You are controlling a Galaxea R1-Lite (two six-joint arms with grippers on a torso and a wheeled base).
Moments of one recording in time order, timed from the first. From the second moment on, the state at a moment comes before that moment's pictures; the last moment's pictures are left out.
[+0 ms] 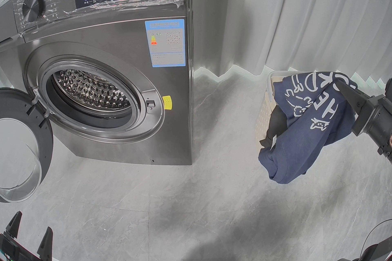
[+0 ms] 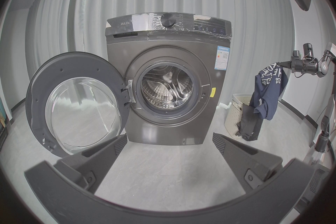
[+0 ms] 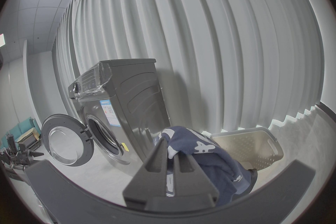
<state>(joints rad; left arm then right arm) 0.00 0.02 -0.02 0.00 -0.01 -0.03 0.54 1.18 -0.50 -0.86 -0.18 0.06</state>
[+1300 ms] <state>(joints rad) 0.00 0.02 -0.02 0.00 -0.01 -0.03 0.55 1.18 -0.46 -0.87 -0.15 0.05</state>
